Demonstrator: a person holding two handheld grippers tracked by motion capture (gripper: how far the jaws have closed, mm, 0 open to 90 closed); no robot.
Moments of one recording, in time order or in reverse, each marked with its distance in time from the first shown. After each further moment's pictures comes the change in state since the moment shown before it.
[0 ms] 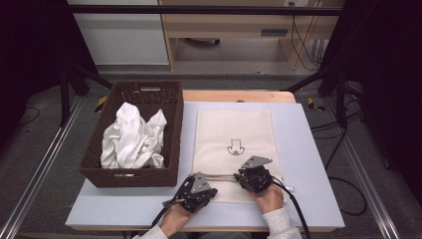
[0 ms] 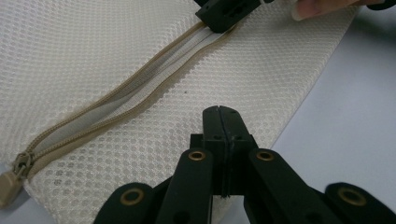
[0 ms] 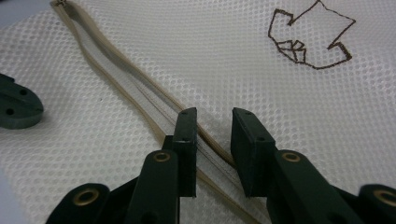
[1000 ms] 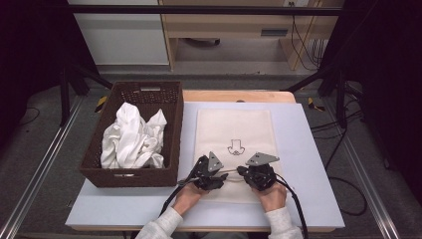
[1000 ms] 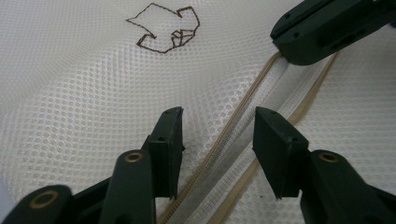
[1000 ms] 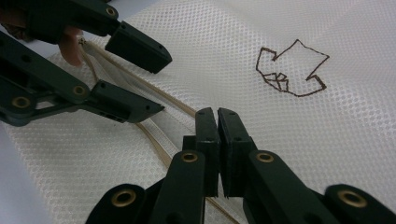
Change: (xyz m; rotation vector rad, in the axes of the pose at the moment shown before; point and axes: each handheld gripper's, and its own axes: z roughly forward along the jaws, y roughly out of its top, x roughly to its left) left arm 0.023 0.049 0.038 0.030 0.130 0.060; right arm -0.004 0.009 -0.020 -0.079 0.019 0.008
